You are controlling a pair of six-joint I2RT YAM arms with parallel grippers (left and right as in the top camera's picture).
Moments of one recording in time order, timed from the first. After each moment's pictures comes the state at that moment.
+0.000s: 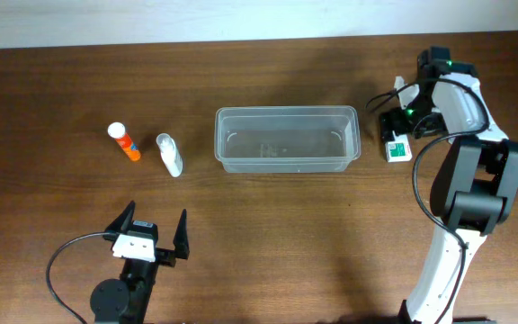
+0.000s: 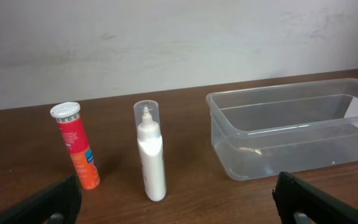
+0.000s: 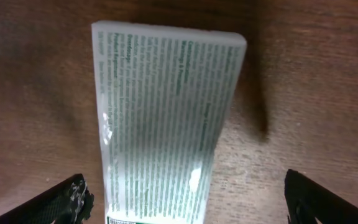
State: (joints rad) left arm -0.03 0.01 0.01 -0.06 0.16 0.04; right arm -0.18 2.30 1.87 -1.10 -0.03 -0.30
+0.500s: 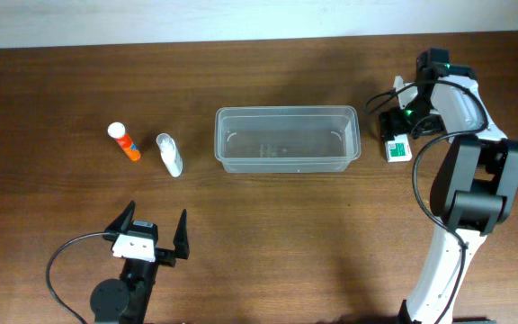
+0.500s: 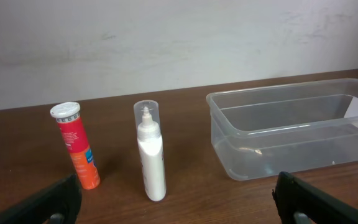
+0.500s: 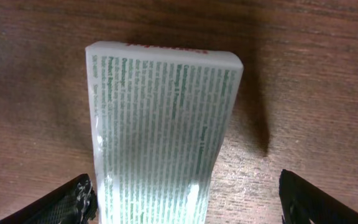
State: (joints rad) left arm -0.03 0.01 0.01 -0.06 0.16 0.04; right arm -0.18 2.30 1.86 -1.05 -0.03 -0.30
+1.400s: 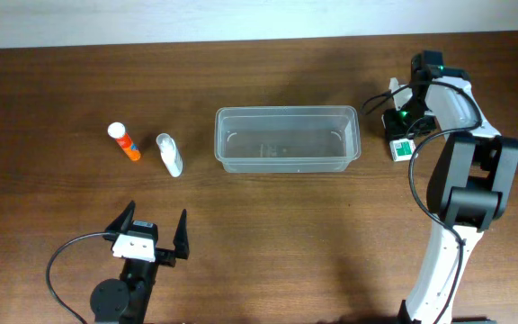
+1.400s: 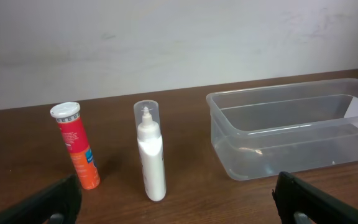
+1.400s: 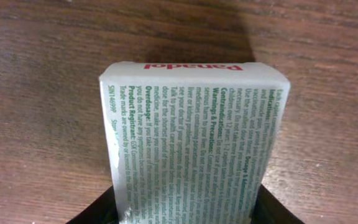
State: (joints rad) left arm -0.03 0.01 0.01 -0.06 0.16 0.04; right arm -0.16 2.33 1.86 -1.02 -0.03 -0.29
